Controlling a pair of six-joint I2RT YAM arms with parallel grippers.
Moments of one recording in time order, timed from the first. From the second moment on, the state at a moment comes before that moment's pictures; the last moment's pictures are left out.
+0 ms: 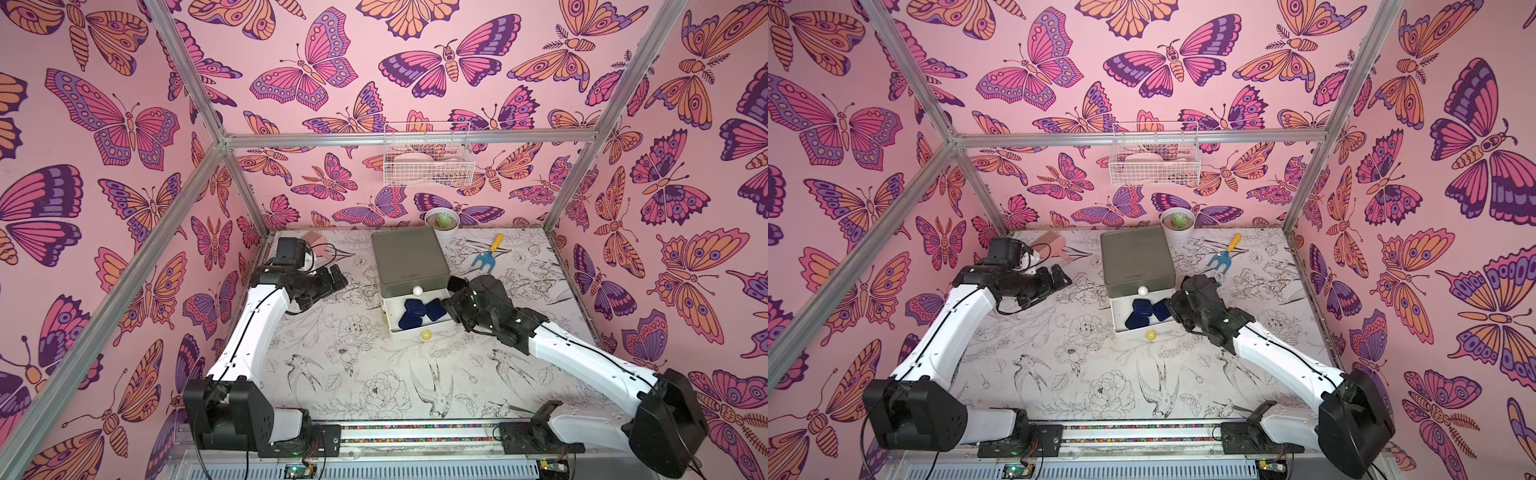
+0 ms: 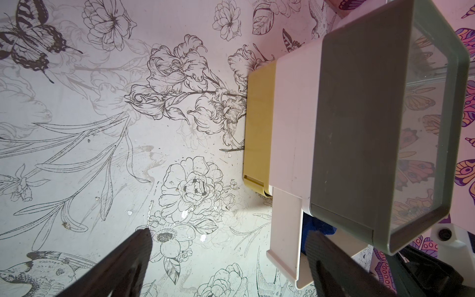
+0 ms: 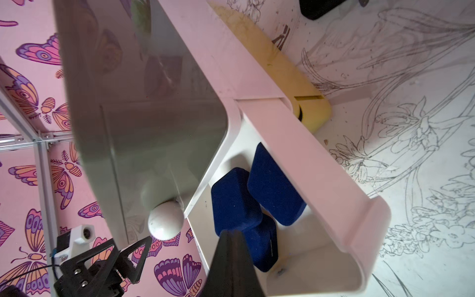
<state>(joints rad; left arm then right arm) -0.04 1.37 1.26 -0.92 0.34 -0.45 0.72 1.26 0.84 -0.25 -0.04 1.42</state>
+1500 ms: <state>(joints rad) 0.01 1.34 1.23 -0.92 0.35 -0.43 0.82 1.49 0.95 -0.22 -0.07 1.59</state>
